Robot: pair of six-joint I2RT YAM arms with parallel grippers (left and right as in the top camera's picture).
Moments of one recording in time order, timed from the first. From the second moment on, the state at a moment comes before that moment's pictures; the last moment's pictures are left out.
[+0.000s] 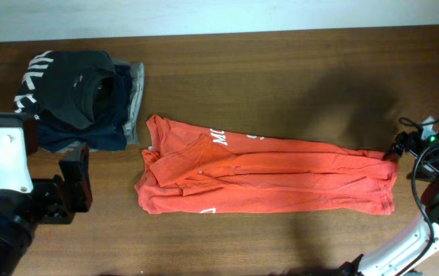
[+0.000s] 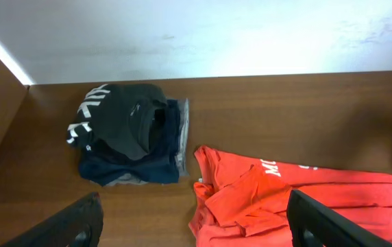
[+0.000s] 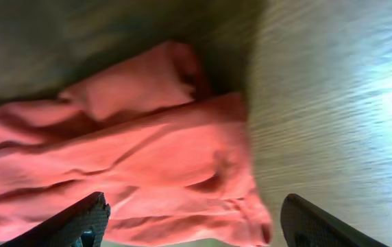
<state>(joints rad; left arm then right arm) -0.14 1.13 2.17 -1.56 -0.08 -0.06 -0.70 2.12 1.63 -1.35 -0.23 -0.16</state>
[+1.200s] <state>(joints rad) -0.14 1.24 2.17 -1.56 -0.08 -0.06 -0.76 2.12 1.42 -1.26 -0.40 -0.23</state>
